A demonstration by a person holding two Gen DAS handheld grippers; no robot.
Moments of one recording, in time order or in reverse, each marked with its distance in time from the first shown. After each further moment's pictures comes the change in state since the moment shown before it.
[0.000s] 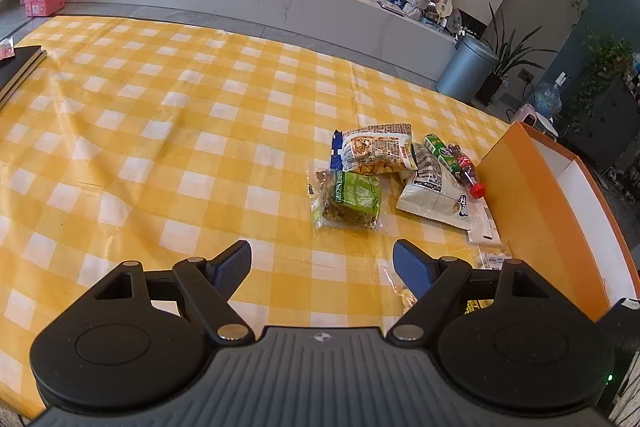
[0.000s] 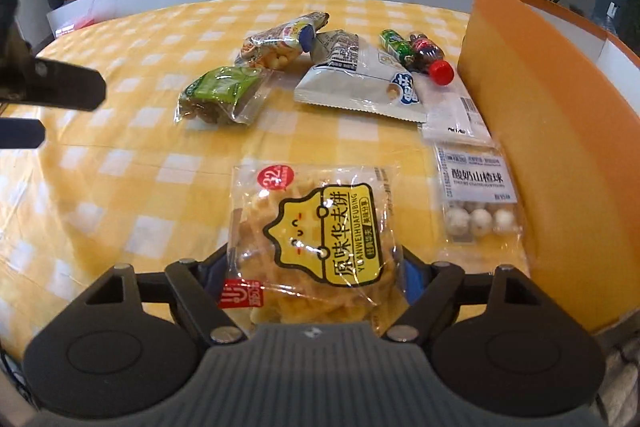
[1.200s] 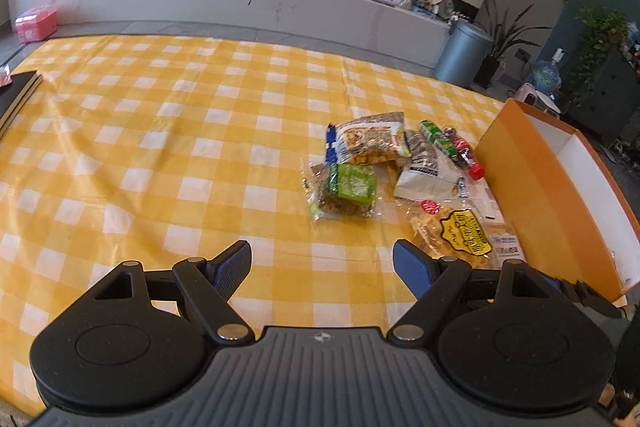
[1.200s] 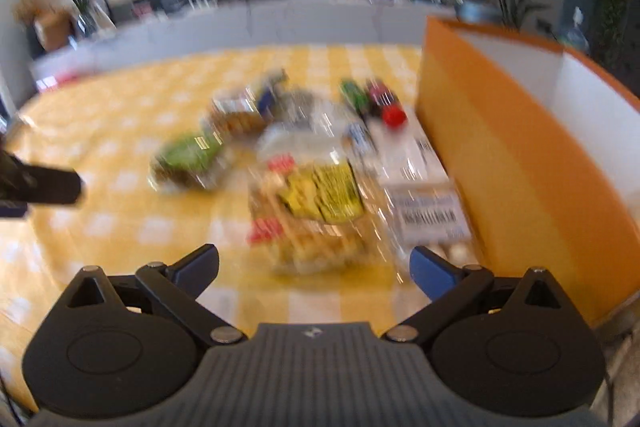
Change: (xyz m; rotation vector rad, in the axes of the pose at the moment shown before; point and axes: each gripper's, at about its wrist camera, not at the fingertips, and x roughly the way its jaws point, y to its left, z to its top) left arm -0.006 -0.014 -0.005 0.099 -0.005 0.024; right arm -0.029 -0.026 0.007 0.088 -0.189 -0.002
